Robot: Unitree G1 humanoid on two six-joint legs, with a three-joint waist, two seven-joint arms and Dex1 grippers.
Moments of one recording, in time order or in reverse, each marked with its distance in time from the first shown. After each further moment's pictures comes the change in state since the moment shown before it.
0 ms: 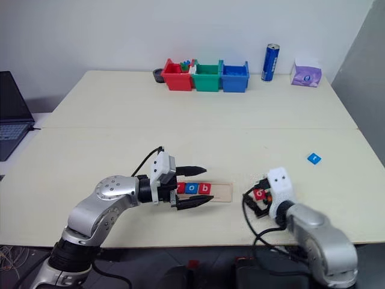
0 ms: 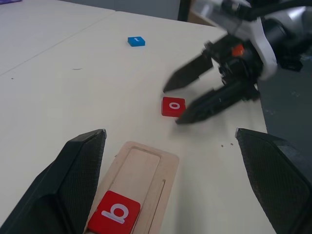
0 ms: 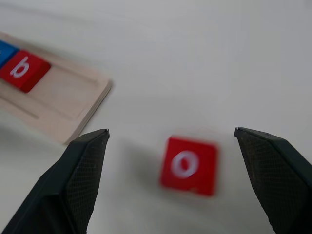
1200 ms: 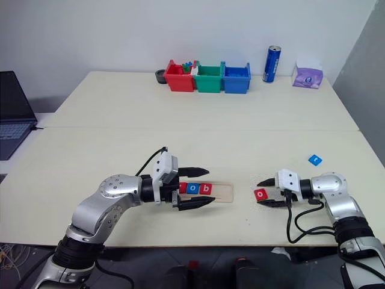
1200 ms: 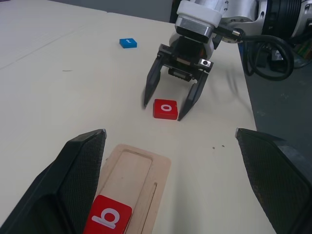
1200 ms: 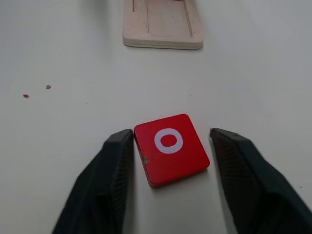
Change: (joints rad) left arm -0.020 -0.013 -0.011 0.021 -0.002 0.018 -0.040; right arm -0.330 -0.226 0.266 1.169 -0.149 -1.389 0.901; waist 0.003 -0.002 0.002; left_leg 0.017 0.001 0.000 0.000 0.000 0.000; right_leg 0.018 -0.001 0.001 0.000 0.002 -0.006
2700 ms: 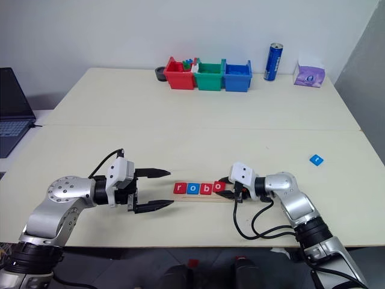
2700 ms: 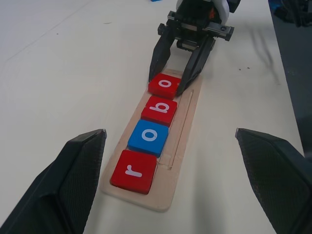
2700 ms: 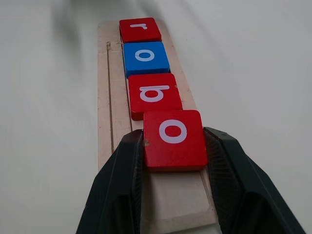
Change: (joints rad) left arm 0.114 0.223 0.176 0.175 0.025 -0.300 -0.218; right arm -0.013 0.234 0.154 -0.368 -0.052 0.427 -0.334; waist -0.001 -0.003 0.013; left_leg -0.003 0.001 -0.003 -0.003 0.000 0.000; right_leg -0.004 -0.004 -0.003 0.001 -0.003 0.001
